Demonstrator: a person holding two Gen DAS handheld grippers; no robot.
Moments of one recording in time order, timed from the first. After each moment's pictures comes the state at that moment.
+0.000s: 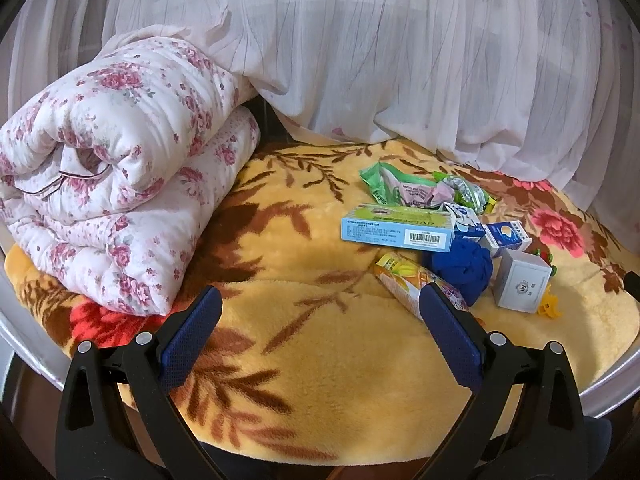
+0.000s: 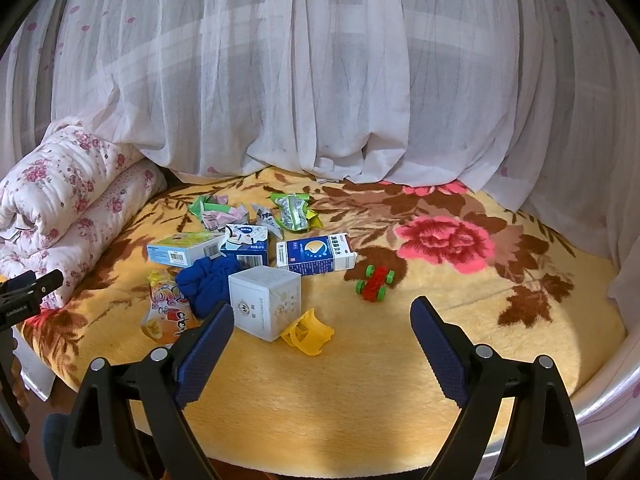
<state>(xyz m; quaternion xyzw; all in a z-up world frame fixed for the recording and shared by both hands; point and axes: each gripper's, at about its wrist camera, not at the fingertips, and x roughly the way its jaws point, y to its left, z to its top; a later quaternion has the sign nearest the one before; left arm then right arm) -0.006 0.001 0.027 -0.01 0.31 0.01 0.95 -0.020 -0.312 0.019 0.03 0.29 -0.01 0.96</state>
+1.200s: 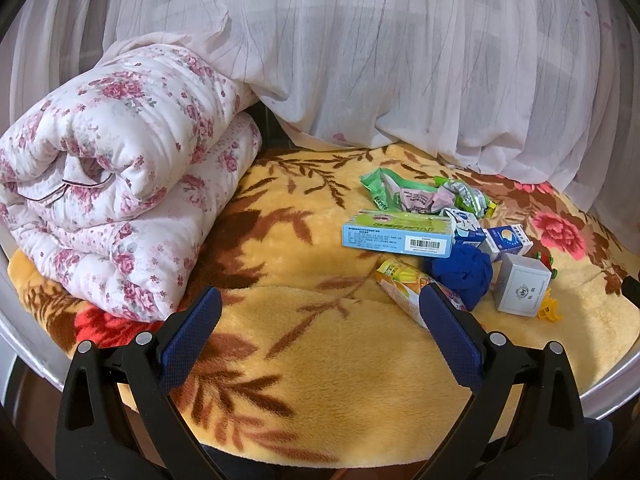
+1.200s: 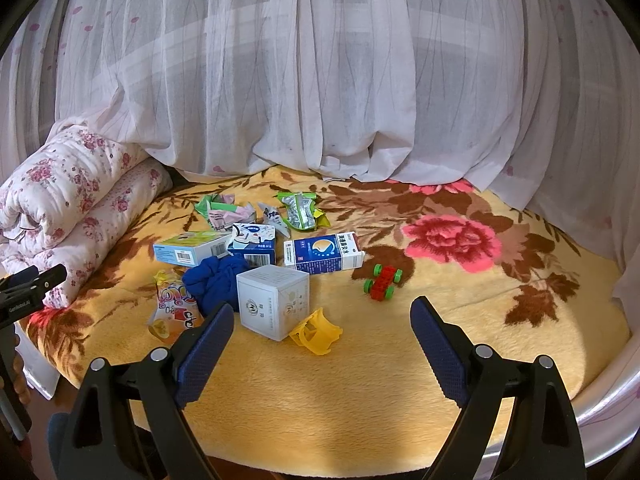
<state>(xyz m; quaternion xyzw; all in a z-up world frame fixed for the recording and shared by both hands) -0.004 0.001 0.031 0.00 0.30 0.02 0.95 -0.018 -0.313 0.021 0.03 0.29 -0.01 0.96</state>
